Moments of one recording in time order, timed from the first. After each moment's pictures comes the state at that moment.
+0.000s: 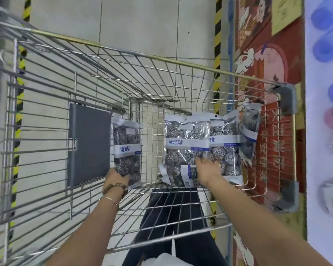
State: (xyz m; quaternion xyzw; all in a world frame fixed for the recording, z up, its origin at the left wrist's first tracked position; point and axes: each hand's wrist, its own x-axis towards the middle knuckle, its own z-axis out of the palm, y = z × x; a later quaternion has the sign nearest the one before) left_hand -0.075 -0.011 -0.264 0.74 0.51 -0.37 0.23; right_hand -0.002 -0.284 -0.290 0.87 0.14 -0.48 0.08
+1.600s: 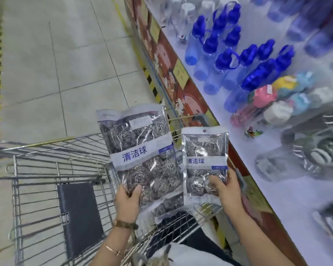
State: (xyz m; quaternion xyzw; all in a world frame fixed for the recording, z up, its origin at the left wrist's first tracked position) left_hand -0.019 -0.105 -0.072 0.77 0.22 -0.13 0.59; right_hand -0.058 -0.354 -0.092 0.73 -0.37 0.01 -0.57
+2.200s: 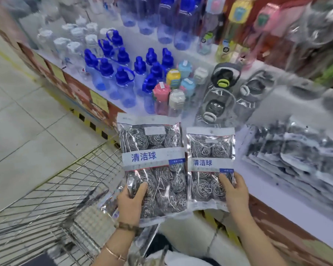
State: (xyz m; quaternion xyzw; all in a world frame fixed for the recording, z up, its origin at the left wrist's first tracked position) left_hand -0.050 -0.233 -0.028 0.78 0.01 -0.25 0.58; right_hand -0.209 -0.424 -0.046 0.58 -0.55 0.24 -0.55
